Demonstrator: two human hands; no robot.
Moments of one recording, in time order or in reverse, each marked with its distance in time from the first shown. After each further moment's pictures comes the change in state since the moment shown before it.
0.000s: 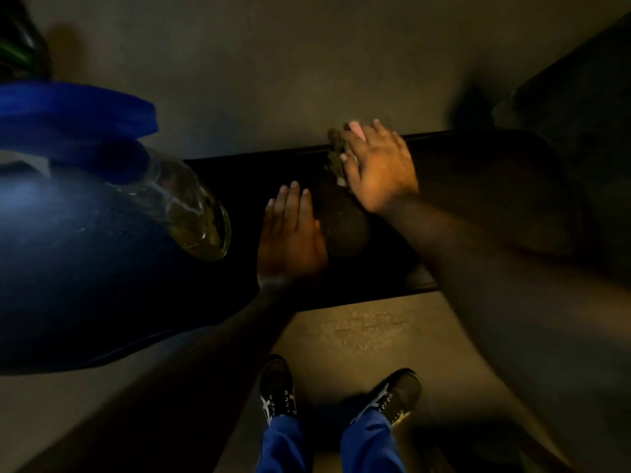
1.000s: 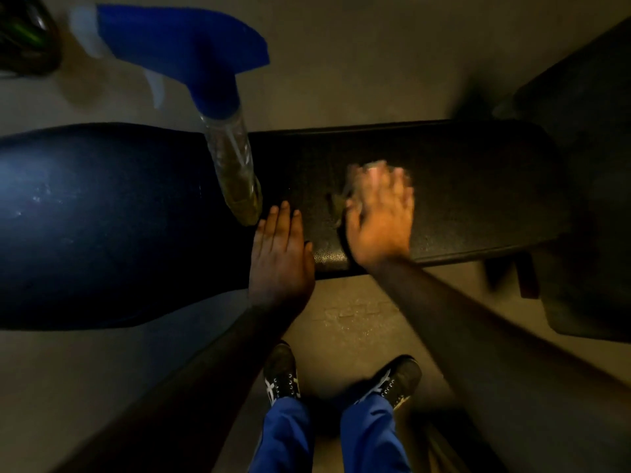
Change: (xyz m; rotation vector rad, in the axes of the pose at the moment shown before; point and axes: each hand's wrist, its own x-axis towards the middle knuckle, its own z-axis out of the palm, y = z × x) left_hand -0.078 -0.034 -0.046 -0.091 -0.196 -0.102; right_hand -0.113 -0.070 0.027 0.072 0.039 0.163
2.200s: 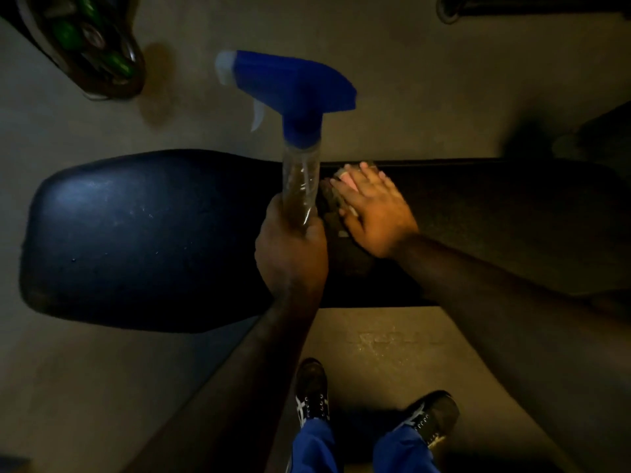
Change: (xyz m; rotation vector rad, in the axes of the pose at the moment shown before) left_hand 0.044 -0.007 -0.101 -0.624 0.352 -0.681; right_hand 0.069 -0.067 0.006 -0.049 -0.171 -0.472
